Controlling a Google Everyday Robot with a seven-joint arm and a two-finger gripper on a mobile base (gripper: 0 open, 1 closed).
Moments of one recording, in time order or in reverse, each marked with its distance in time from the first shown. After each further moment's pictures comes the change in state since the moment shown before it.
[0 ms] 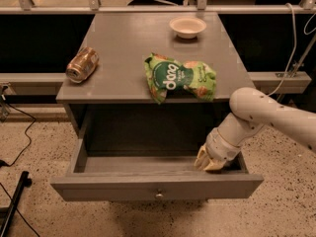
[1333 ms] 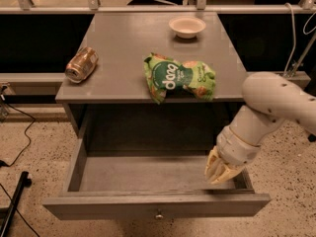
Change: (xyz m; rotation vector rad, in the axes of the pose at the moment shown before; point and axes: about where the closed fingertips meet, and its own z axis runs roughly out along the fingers) arm -0.043 0.082 -0.059 -0.114 0.051 -0.128
